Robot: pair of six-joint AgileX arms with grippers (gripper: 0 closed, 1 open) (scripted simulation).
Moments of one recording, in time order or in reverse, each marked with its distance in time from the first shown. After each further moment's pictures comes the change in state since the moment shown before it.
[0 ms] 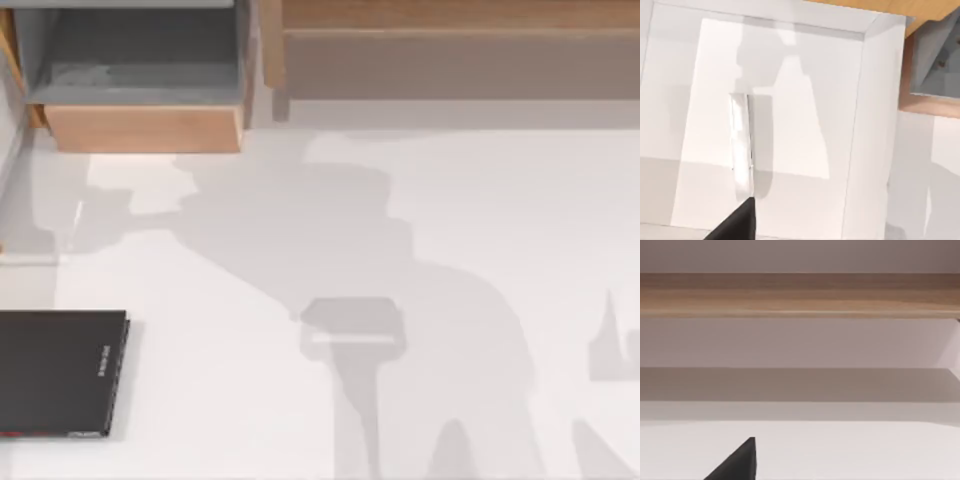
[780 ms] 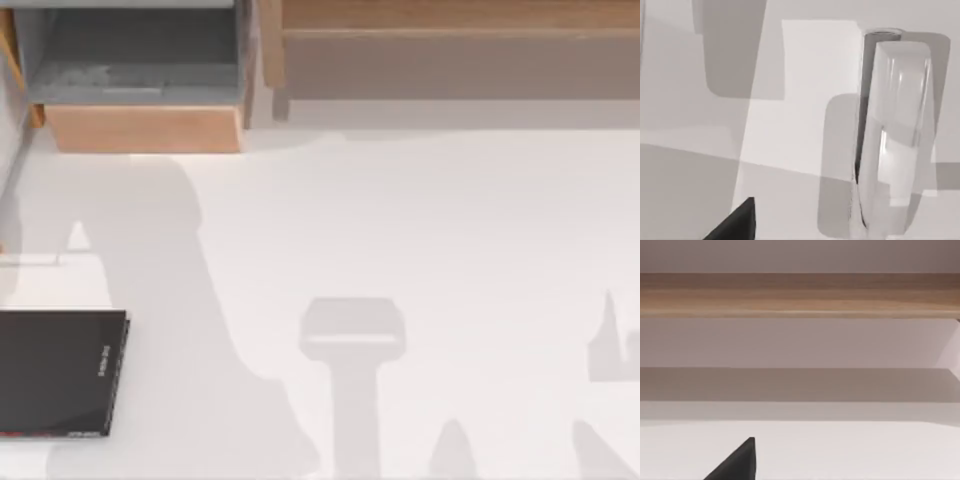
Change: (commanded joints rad) left arm 0.070 0.587 0.449 -0.223 -0.114 0.042; right arm 0.000 0.000 0.000 0.000 0.000 0.000
